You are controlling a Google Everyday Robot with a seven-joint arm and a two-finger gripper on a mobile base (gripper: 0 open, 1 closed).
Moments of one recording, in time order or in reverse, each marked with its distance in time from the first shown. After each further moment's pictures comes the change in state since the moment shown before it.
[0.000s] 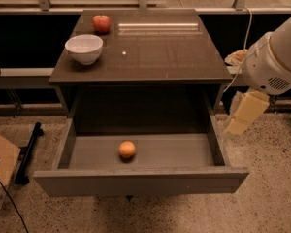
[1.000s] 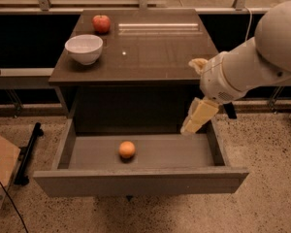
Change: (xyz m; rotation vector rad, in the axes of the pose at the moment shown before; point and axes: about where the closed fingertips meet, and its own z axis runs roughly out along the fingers) arm -0.052 -0.019 0.080 0.080 -0.177 -0.073
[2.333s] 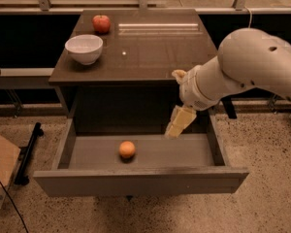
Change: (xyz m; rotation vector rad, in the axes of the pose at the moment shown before) arm -0.005 0.000 0.069 -0.027 -0.009 -0.020
